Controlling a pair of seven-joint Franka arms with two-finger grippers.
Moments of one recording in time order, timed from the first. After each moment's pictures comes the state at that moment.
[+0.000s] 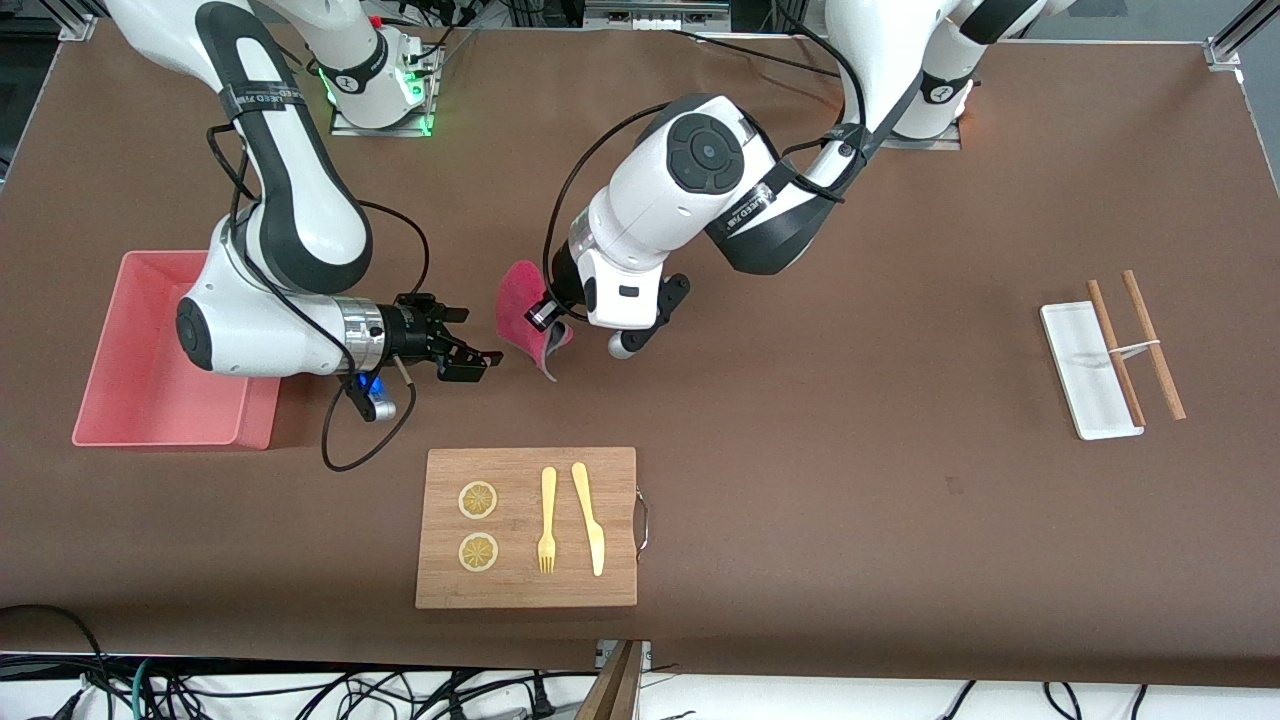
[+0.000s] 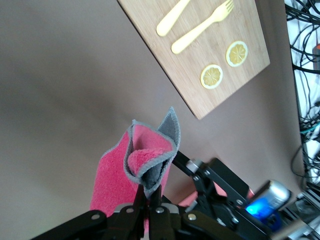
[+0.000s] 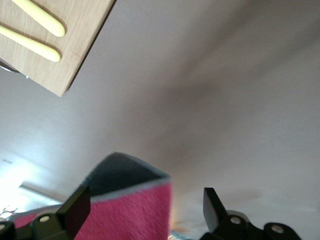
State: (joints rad) left arm -0.56 0.75 -0.30 -1.04 -0.24 2.19 -1.61; right arm 0.27 0.44 0.00 -1.73 0.76 1.93 0.75
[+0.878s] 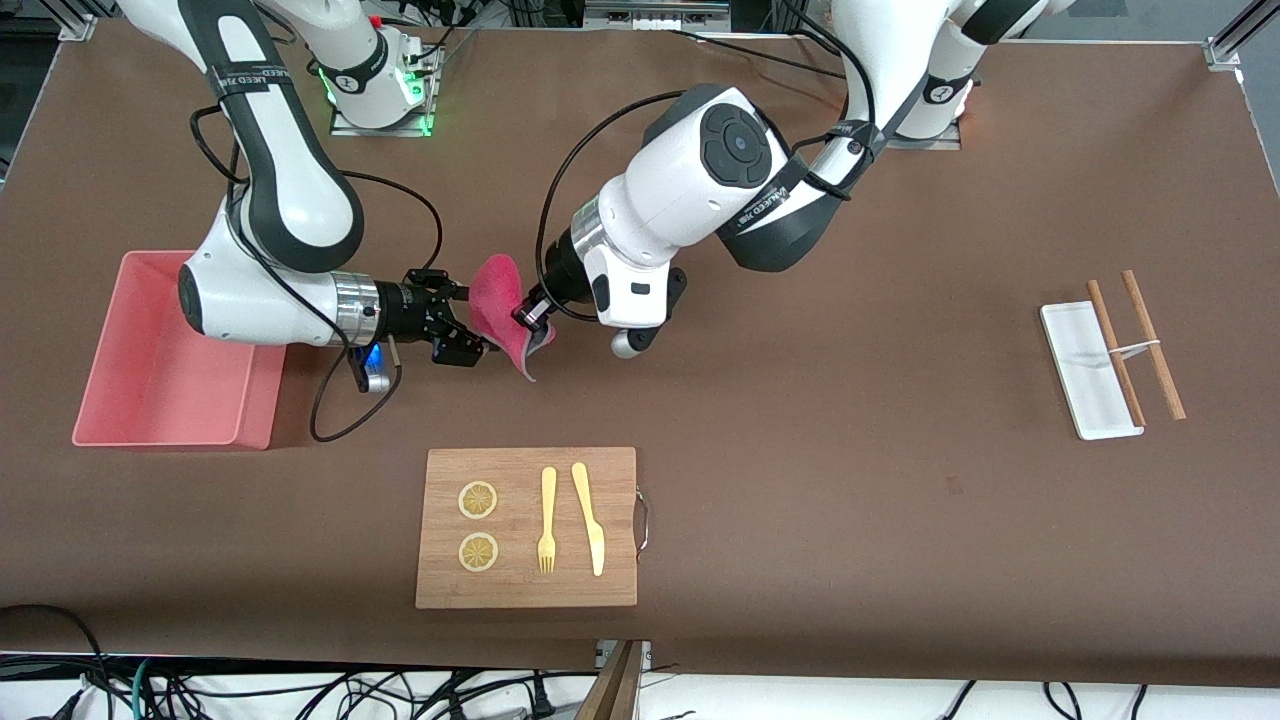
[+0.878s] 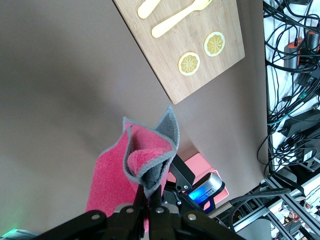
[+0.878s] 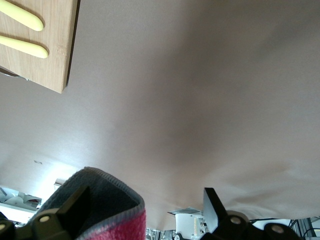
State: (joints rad) left arm -0.56 0.75 -0.29 -0.99 -0.30 2.22 -1.64; right arm 0.27 0.35 0.00 -1.88 0.88 1.99 0.79
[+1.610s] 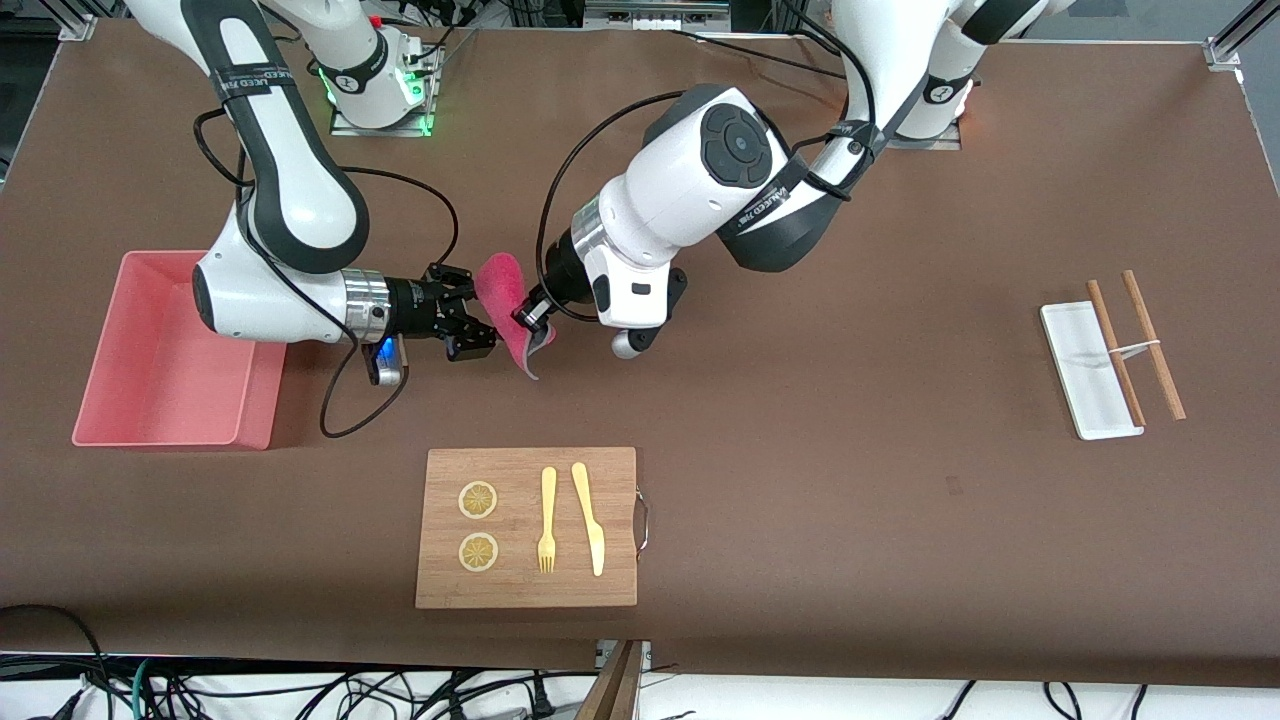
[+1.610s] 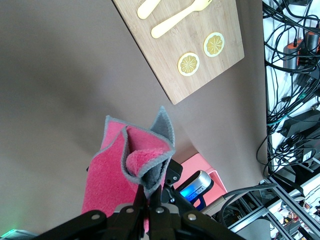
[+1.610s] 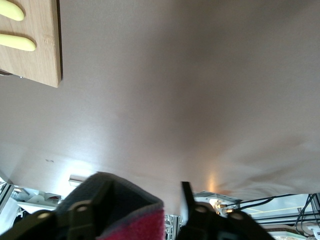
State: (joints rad) left arm -0.56 0.75 -0.29 -0.99 -0.30 2.23 -1.64; right arm 0.28 0.35 0.00 -1.90 0.97 1.99 0.87
